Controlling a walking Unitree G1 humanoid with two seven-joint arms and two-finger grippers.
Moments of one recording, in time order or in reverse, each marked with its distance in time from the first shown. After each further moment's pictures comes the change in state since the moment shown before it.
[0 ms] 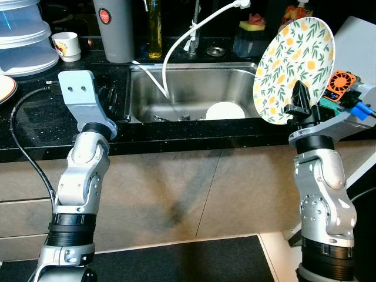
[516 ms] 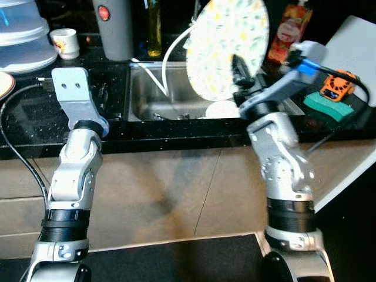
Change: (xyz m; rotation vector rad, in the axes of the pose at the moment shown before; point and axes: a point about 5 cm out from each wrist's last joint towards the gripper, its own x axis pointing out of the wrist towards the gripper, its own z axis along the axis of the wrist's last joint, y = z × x) left arm -0.005 0.027 0.003 0.075 -0.003 0.129; right arm 0.045 0.080 -0.014 0.314 0.104 0.299
